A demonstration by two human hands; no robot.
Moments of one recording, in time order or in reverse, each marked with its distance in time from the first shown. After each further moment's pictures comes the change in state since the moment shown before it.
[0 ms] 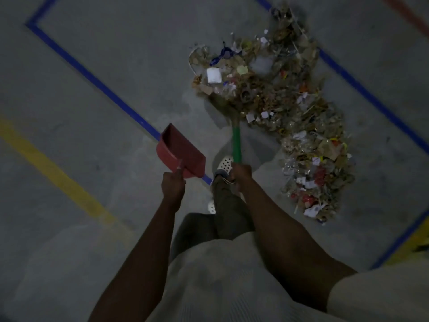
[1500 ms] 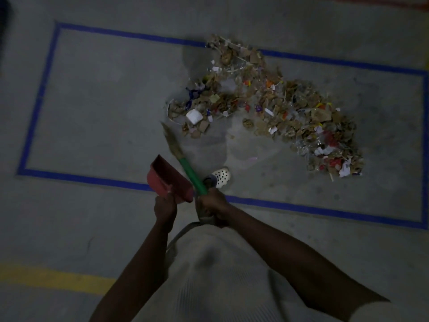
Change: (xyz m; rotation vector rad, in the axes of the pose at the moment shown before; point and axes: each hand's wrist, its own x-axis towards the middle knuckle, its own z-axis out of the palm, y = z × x) left_hand 0.189 0.153 -0.177 0.538 -0.229 0.281; right_hand -0.145 -0.035 0.247 -0.170 -0.149 -0.136
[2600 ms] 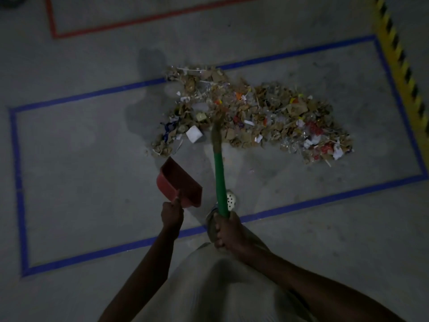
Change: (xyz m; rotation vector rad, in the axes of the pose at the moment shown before) left_hand 0.090 0.202 0.017 0.240 -0.209 0.171; right_hand 0.026 -0.101 -0.028 0.982 0.226 0.178
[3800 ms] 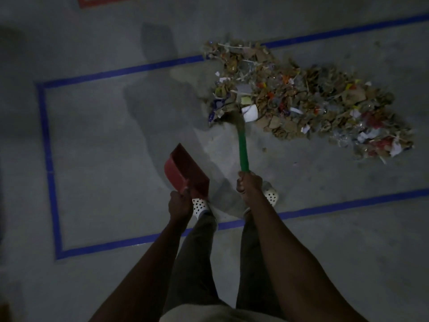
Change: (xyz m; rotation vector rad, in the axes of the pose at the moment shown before) left_hand 0.161 -0.051 -0.156 0.112 0.002 0.067; right_hand 0.164 -0.031 0.208 0.162 0.195 -0.091
